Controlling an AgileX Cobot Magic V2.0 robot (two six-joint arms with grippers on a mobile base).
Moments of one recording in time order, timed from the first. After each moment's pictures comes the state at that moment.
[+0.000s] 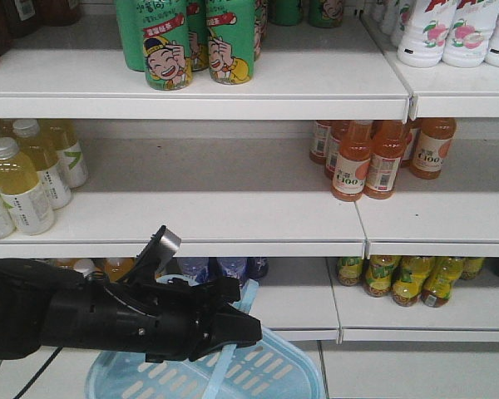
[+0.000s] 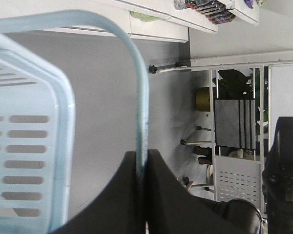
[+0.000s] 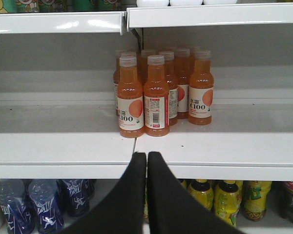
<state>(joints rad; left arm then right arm) -0.54 1.55 -0.71 -1.69 0.69 0.71 0.02 -0.01 0.03 0.03 0.13 -0.02</state>
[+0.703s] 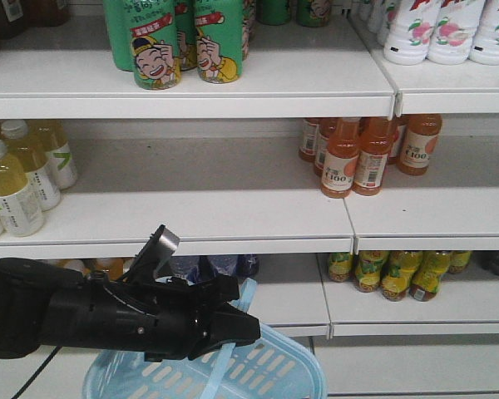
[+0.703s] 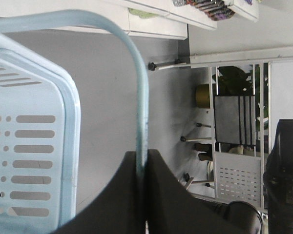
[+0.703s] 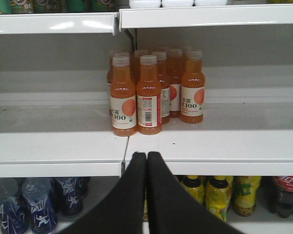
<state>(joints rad) -0.54 1.55 -0.71 -1.69 0.69 0.71 0.02 -0.01 0.03 0.03 0.13 -0.02</state>
